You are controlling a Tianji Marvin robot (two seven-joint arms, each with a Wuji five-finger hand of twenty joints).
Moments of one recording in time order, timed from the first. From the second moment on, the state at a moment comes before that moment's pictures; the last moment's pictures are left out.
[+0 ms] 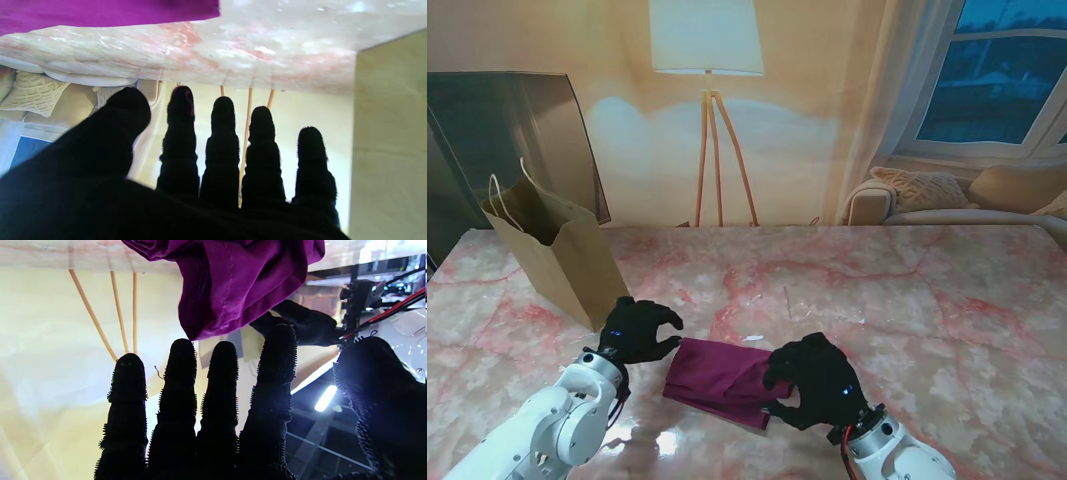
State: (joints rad) left arm 1.58 -1.07 -1.13 -1.60 0.97 0.05 0.15; right arm -1.74 -1.06 1.11 -1.58 -1.21 -0.31 -0.72; left_hand 0.48 -0.42 0.82 -0.18 0.66 -0.10 0.52 0.35 0.74 0.01 0.24 0.42 0.55 0.08 0.31 0.53 0.10 0.25 0.70 0.55; right_hand 0.16 -0.66 1.00 -0.24 0.89 -0.36 0.81 0.54 0.85 -0.15 0.57 0.43 0.83 -0.04 0.40 0.62 0.46 0.13 0.91 0.67
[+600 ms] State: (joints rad) left arm 1.48 -1.07 -0.95 -1.52 0.92 0.08 0.01; right arm -1.77 -1.07 1.16 -1.57 -1.16 -0.30 -0.66; left_hand 0.39 -0.46 0.69 -0.18 0.47 0.15 0.20 0.21 0.52 0.11 0.14 0.31 0.42 0.11 0.19 0.43 0.04 0.23 0.61 0.50; right_hand 0.16 -0.65 1.00 -0.22 0.86 -0.35 0.78 0.54 0.84 -0.15 0.56 0.43 0.83 -0.04 0.39 0.62 0.45 0.14 0.91 0.67
